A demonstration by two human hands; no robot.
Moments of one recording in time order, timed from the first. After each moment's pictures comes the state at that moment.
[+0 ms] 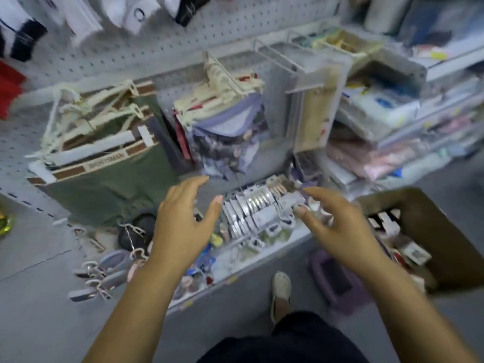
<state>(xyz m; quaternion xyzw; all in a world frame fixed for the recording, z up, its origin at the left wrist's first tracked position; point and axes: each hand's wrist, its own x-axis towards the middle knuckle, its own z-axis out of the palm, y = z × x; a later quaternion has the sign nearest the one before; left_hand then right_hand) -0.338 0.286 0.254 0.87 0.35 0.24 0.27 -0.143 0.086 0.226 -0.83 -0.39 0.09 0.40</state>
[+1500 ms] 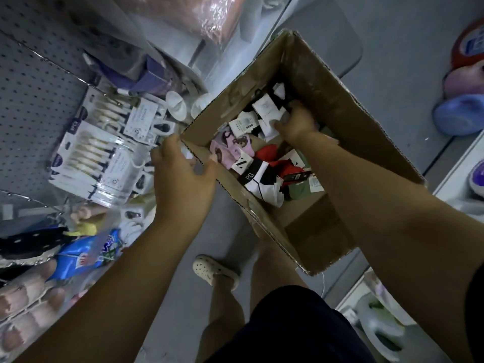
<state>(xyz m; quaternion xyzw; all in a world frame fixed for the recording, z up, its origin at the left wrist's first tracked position) 0.133 0.080 -0.022 0.85 0.38 -0.13 0.34 0.287 -0.093 -0.201 -0.90 0.08 0.37 0.23</state>
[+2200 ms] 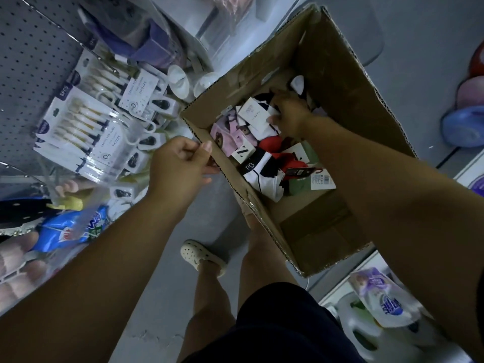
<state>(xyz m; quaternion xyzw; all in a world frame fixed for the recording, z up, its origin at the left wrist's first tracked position) 0.120 0.089 -0.055 0.68 0.47 -0.15 0.54 0.299 -0.082 -0.231 -0.89 -0.25 0.37 0.13</state>
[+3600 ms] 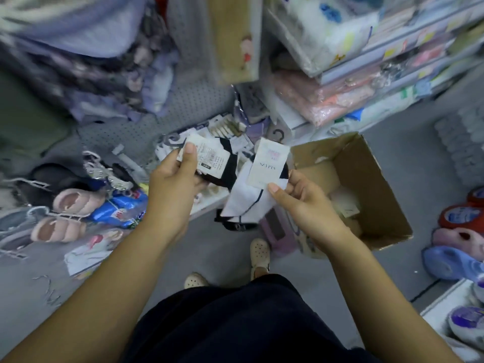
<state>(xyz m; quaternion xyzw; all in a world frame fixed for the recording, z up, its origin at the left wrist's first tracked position) -0.135 0.145 0.166 0.55 0.46 0.21 0.66 -0.004 -0.029 0.145 -0.68 -0.16 0.43 0.58</state>
